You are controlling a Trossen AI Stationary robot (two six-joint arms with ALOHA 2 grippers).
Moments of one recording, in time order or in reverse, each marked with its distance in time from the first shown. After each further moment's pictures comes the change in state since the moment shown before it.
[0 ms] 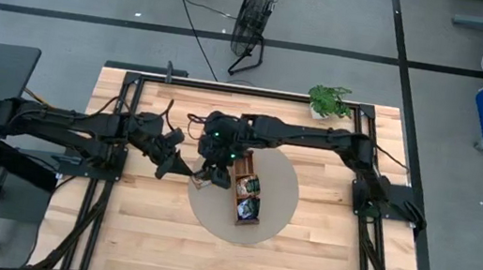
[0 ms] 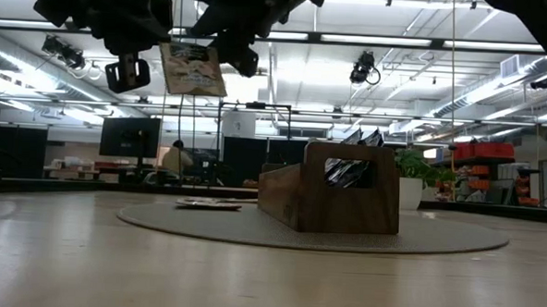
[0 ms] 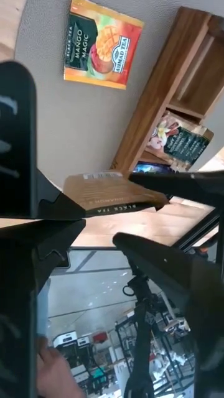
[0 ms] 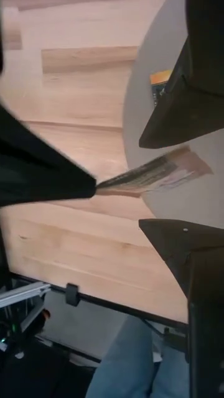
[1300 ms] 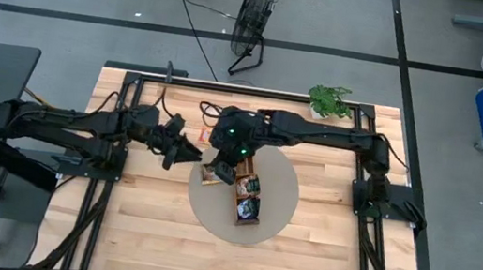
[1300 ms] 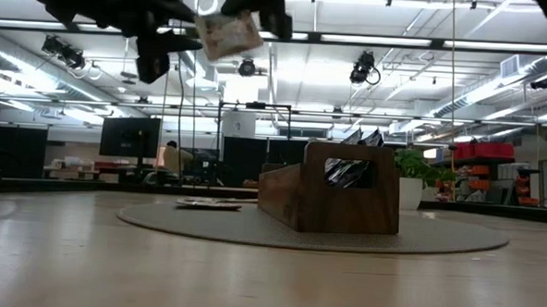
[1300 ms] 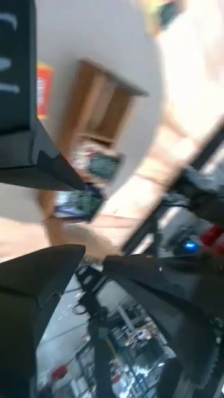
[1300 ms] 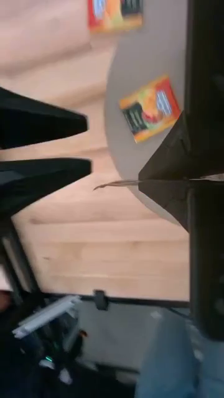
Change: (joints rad) left arm 0.058 -0.001 0.000 0.166 -0.140 0.091; right arm 0.035 -0.140 0.000 -0.095 0.185 0.231
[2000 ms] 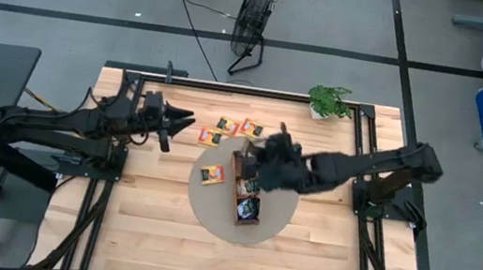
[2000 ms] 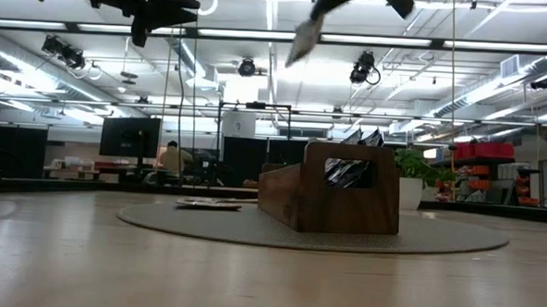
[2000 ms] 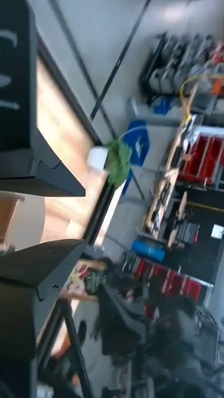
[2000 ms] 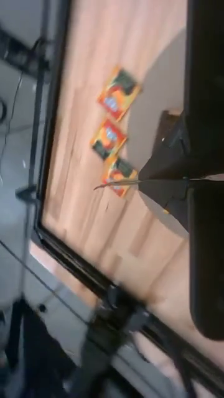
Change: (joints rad) left arm 0.002 -0.204 0.000 0.066 -0.469 0.366; right arm 0.285 -0.380 -0.511 0.110 1.059 0.884
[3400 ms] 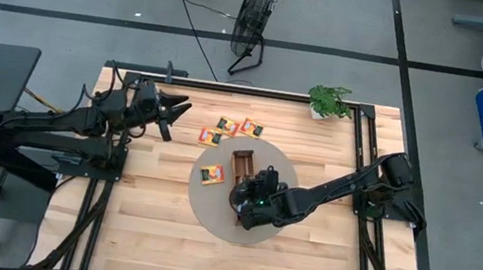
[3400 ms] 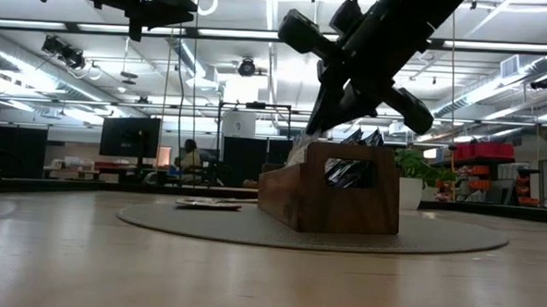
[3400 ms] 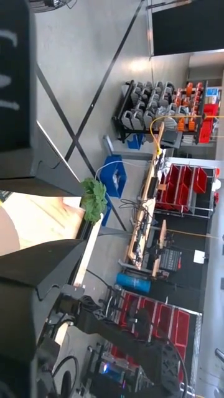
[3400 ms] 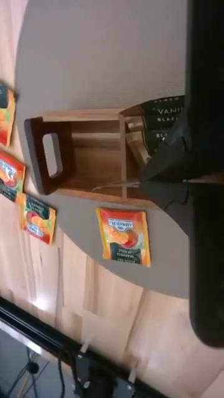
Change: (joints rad) left arm 0.089 -0.020 0.000 0.047 -0.055 0.127; right arm 0.099 0.249 -0.279 0.263 0.023 0.427
